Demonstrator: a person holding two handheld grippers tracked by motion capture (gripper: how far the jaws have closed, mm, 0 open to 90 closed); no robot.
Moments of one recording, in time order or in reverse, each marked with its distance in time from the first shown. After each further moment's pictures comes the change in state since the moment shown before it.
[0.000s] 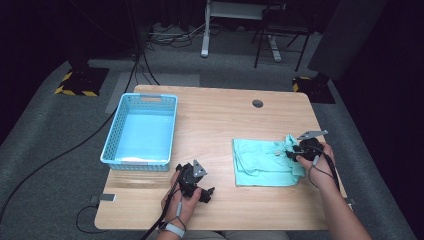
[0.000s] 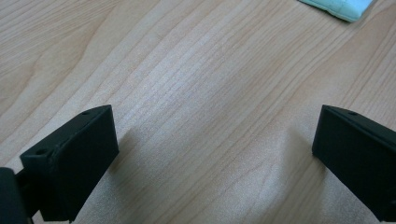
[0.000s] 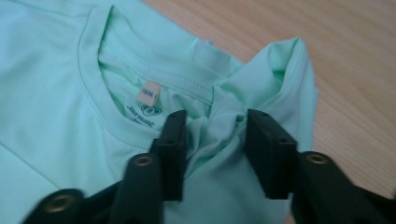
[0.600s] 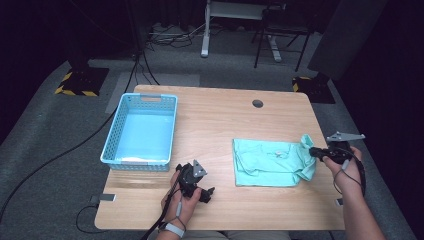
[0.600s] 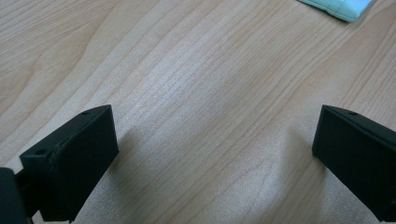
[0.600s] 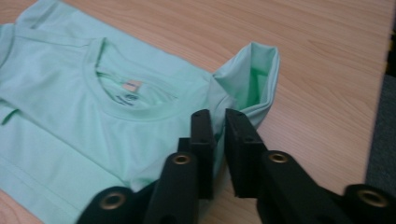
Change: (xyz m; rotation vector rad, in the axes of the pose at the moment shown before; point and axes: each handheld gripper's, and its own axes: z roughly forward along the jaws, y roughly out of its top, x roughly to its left) left arm 0.000 0.000 0.000 0.000 -0.001 0.001; right arm -0.032 -0.031 -0.066 -0.118 0.009 0.119
